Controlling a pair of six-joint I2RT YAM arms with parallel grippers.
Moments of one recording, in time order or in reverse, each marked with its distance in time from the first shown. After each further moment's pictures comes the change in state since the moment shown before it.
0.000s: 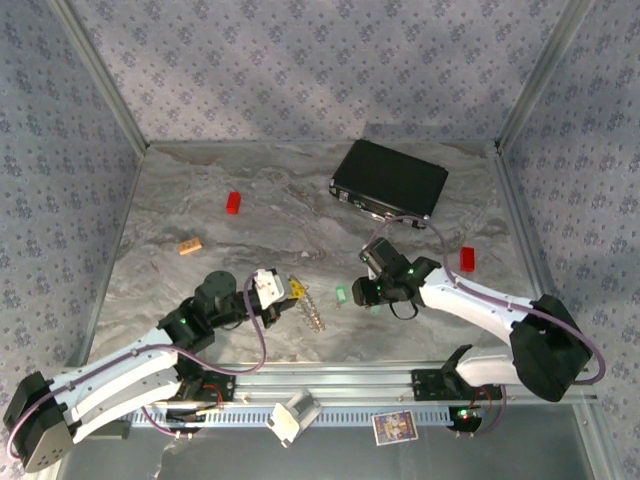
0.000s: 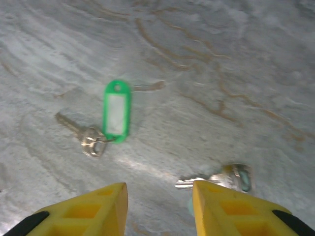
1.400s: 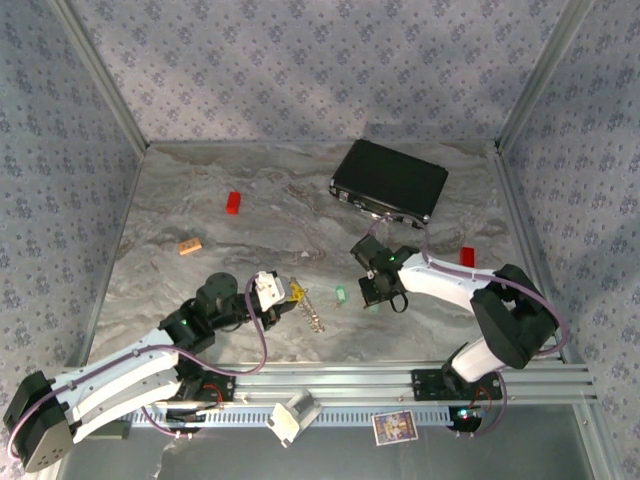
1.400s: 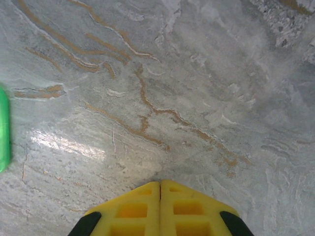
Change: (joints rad) left arm 0.000 0.005 -0.020 -0.002 0.001 0.000; right arm -0.018 0.224 0.084 -0.062 0.162 -0.156
